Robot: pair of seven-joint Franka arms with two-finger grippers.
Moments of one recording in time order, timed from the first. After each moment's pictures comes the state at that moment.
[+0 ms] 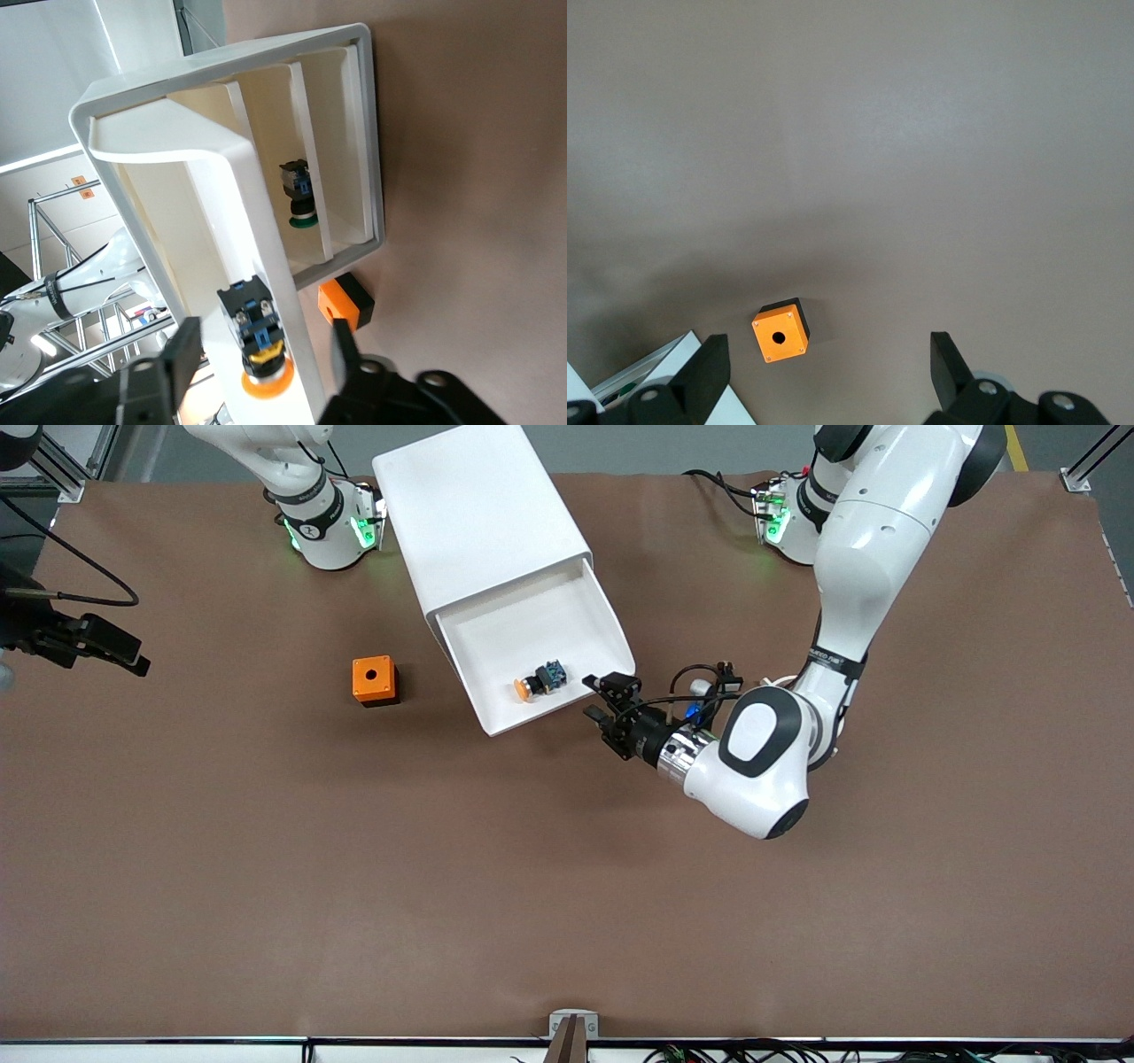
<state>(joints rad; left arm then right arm) -0.32 0.79 -0.16 -1.29 -0.97 1.53 -2.23 -0.08 -0.02 0.05 -1.60 0.02 1.56 0.11</state>
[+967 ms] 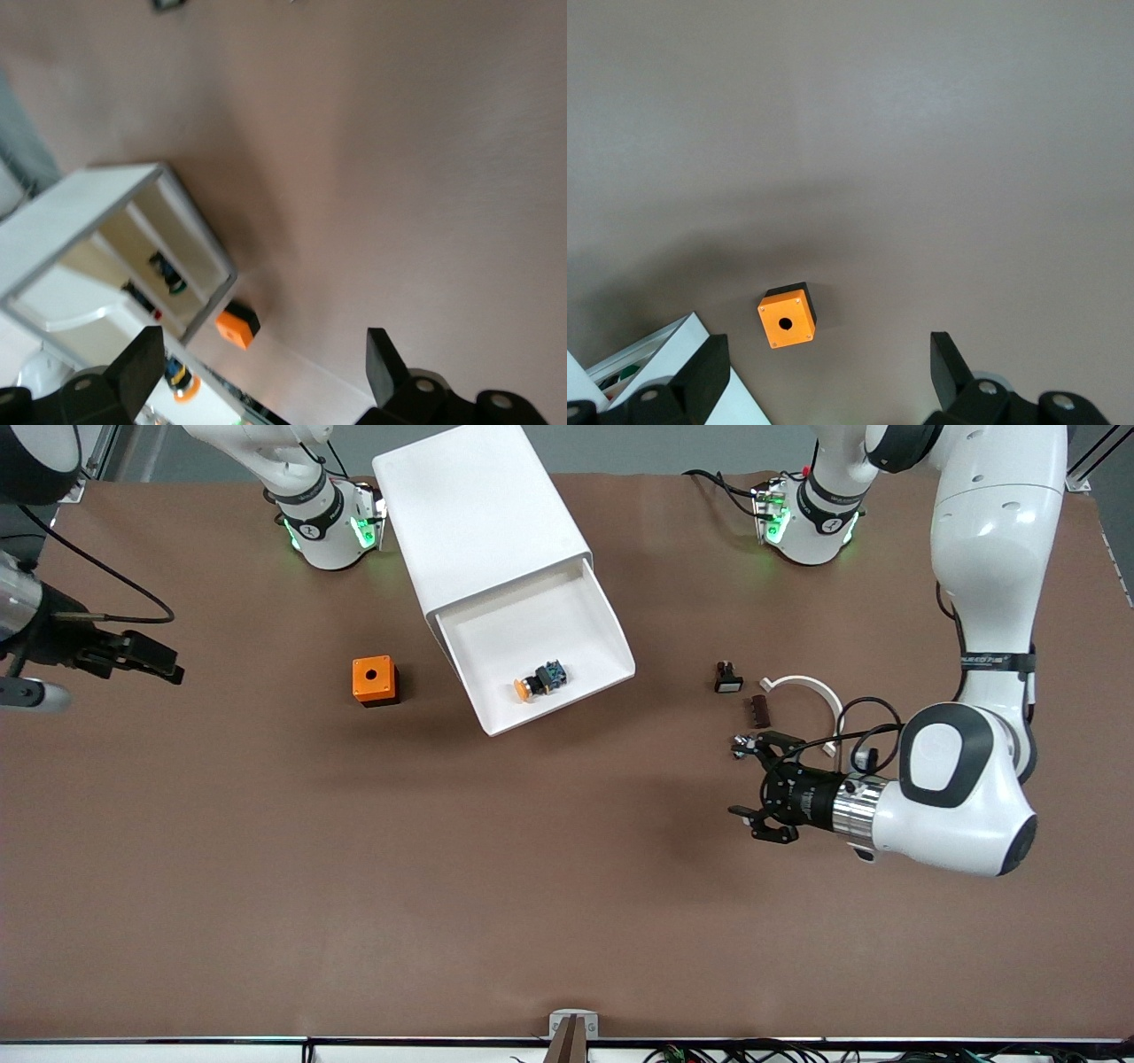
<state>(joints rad) -0.17 0.72 0.03 -1.21 -0.71 1.53 -1.70 -0.04 0.03 0.07 -1.61 0.03 1.54 0.13</state>
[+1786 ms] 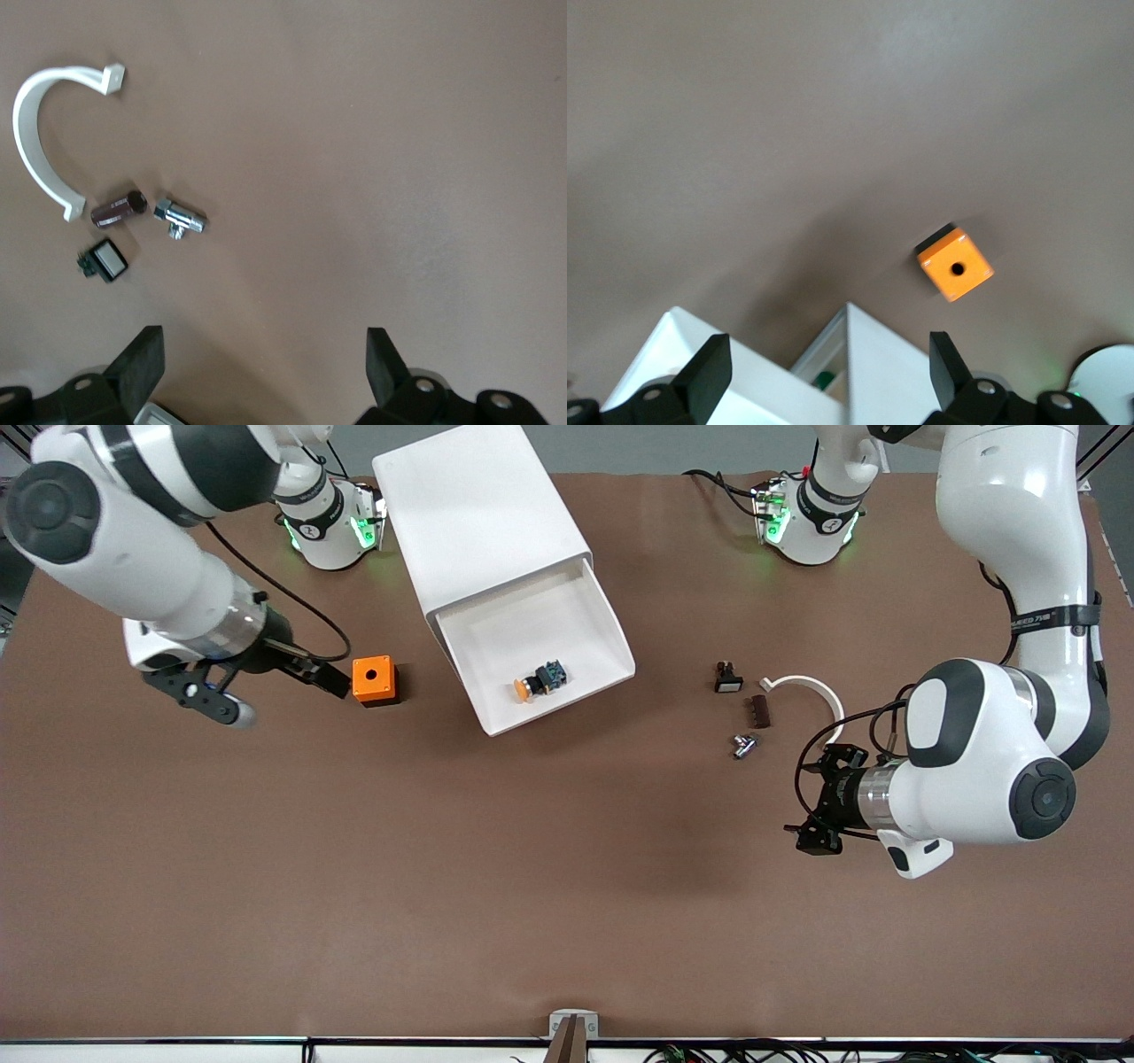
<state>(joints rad) -0.22 0.62 0.03 -1.21 -0.27 1.64 -1.32 -0.01 0.12 0.39 -1.62 0.08 1.66 0.94</state>
